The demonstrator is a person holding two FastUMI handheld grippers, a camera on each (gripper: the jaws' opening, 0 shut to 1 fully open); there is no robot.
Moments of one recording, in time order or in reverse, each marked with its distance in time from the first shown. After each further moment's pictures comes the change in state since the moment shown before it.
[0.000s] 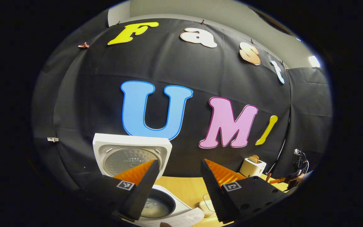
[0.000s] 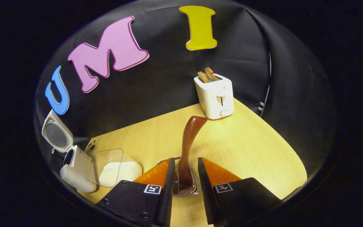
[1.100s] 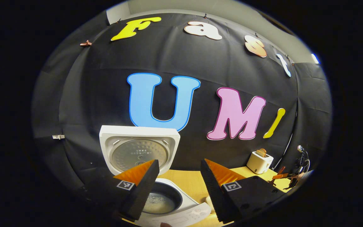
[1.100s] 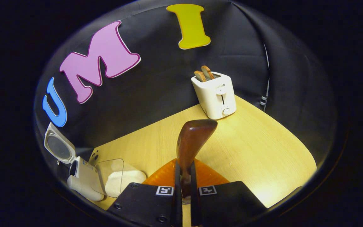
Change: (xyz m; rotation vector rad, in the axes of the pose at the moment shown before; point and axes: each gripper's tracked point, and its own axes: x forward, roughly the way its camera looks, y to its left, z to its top) left arm 0.000 0.015 -0.016 -0.004 0.050 0.058; right arm 0.007 0.012 0.021 0.078 -0.060 0.025
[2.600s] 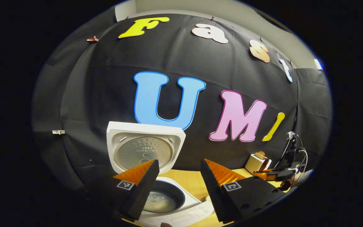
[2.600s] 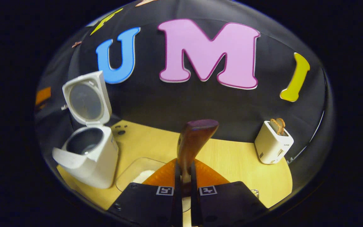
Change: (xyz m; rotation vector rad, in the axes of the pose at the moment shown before) left arm -0.012 0.023 -0.007 -0.042 0.003 0.001; right arm -0.007 0.238 -0.031 -0.606 -0.071 0.241
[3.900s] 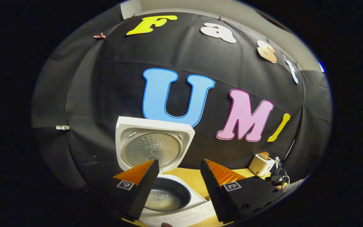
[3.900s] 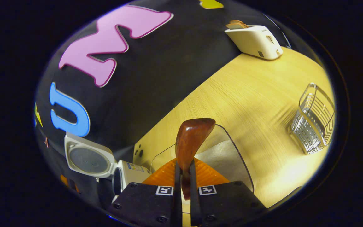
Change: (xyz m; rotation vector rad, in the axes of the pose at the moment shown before) left arm -0.002 0.020 -0.008 -0.027 0.012 0.044; right arm 0.043 0.032 -0.078 0.992 0.225 0.066
